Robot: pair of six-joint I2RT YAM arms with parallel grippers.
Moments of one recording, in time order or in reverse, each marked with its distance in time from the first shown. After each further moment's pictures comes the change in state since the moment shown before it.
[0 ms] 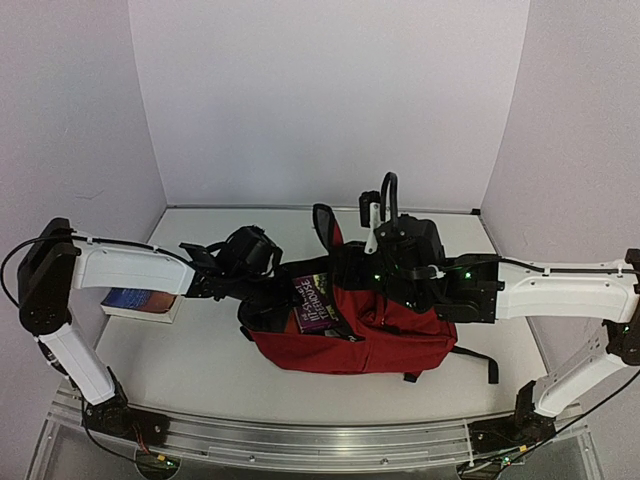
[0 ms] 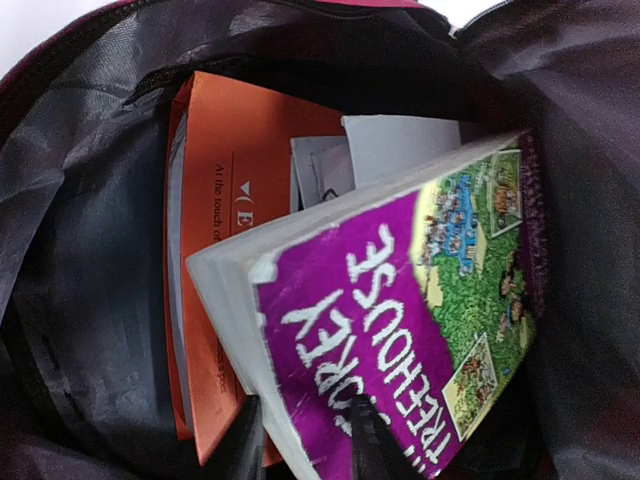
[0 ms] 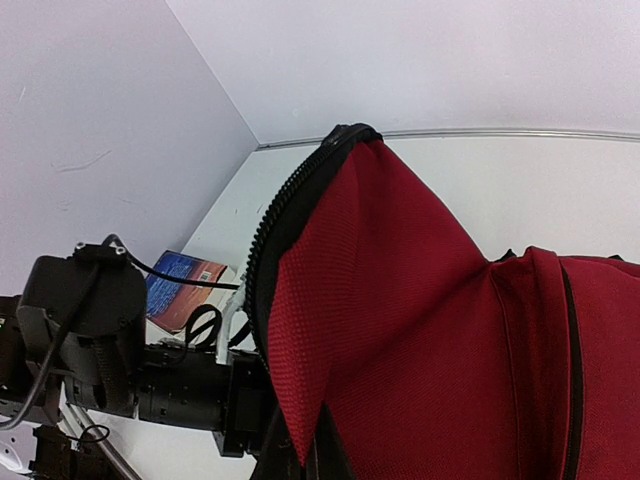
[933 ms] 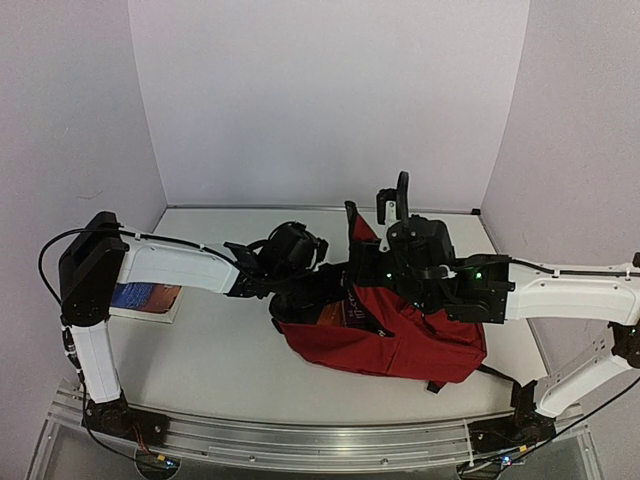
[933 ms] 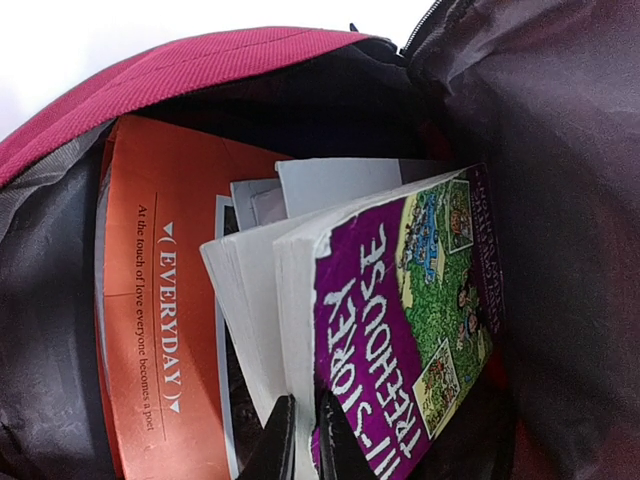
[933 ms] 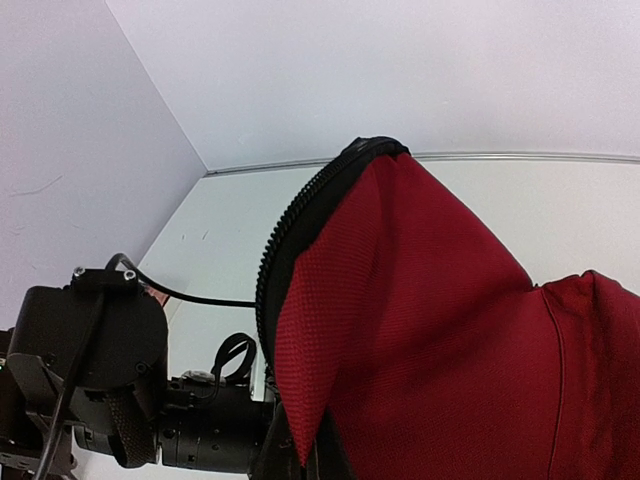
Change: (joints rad) left arm -0.093 0.251 0.245 0.148 0.050 -0.006; right arm -0.013 -0.051 -0.037 -0.027 0.118 -0.043
